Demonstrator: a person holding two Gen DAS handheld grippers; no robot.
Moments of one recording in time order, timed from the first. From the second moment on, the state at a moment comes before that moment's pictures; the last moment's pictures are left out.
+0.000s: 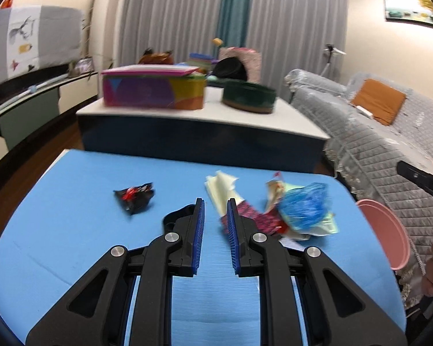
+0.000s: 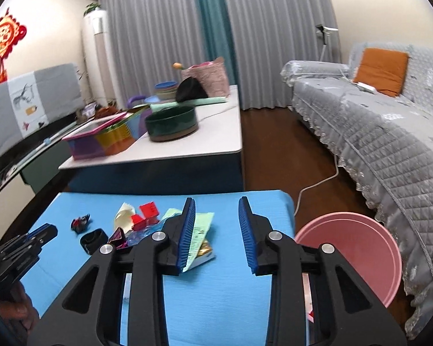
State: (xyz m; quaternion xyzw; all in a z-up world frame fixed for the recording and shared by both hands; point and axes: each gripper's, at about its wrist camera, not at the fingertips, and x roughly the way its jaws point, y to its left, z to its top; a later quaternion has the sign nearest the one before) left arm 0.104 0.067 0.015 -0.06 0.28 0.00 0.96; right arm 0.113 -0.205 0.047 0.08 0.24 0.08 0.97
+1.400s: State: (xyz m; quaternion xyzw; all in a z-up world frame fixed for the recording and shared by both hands) left arm 0.173 0.088 -0.052 -0.06 0.39 0.05 0.92; right arm 0.191 -0.140 -0.022 0.06 0.35 0.15 0.92
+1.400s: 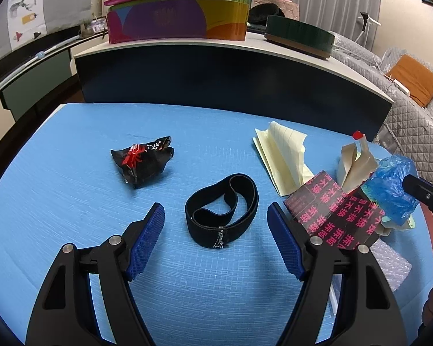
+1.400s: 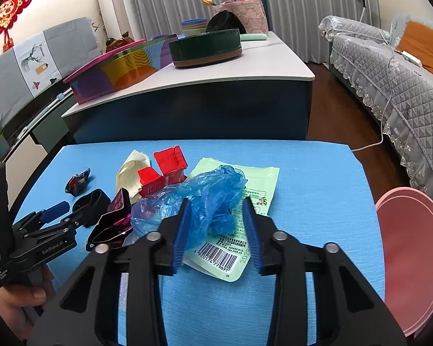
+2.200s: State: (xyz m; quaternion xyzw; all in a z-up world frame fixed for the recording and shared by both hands) left arm 0.173 0.083 -0.052 -0.05 0.40 0.05 0.92; right arm 0.171 -0.150 -0.003 0.03 0.32 0.14 0.94
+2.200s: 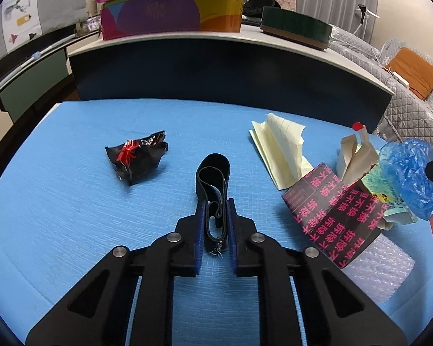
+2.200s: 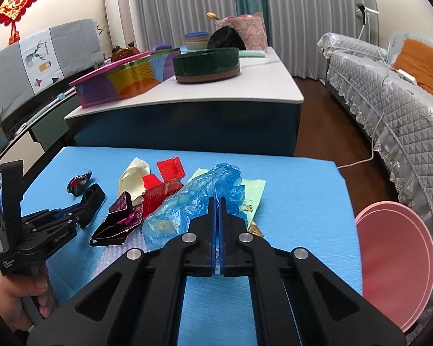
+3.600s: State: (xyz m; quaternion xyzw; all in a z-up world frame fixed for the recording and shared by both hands) left arm 0.122 -0.014 0.025 -0.02 0.28 -0.06 0.96; right arm 0.088 -0.279 0.054 0.07 0.24 0.03 0.97
